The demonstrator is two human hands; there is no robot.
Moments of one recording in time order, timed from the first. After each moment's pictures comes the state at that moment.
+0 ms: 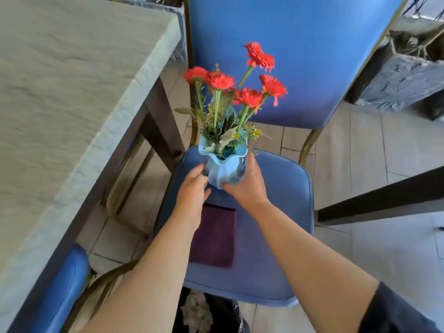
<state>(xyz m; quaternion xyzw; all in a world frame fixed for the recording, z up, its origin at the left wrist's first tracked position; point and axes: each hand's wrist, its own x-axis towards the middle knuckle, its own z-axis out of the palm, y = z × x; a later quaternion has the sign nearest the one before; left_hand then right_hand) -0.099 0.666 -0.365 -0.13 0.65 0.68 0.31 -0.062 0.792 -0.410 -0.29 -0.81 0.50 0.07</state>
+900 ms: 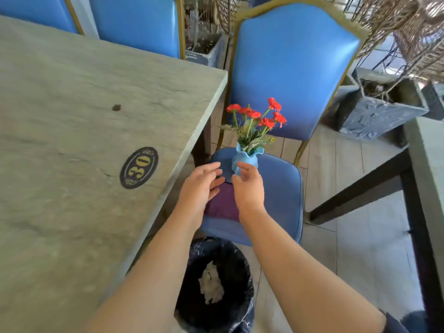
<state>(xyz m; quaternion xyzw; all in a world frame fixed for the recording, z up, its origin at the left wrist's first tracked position) 0.018 0.522 -0.174 -0.07 0.65 0.70 0.28 0.051 0.624 -0.206 -0.39 -0.70 0.59 0.11</state>
